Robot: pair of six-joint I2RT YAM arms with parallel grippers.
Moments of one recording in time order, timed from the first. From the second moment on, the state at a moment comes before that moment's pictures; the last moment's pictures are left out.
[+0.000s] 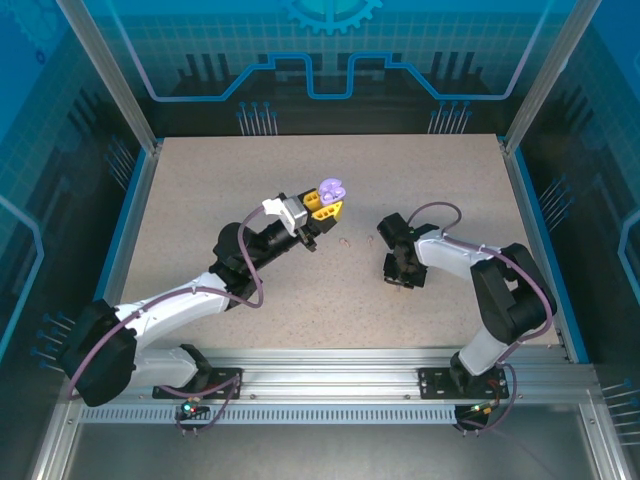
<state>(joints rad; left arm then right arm) -0.70 1.26 0.70 0.94 0.28 0.04 0.46 1.64 0.91 -0.74 0.09 0.77</state>
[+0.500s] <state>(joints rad) -0.70 1.26 0.70 0.94 0.28 0.04 0.46 1.36 0.90 -0.70 0.10 0.68</state>
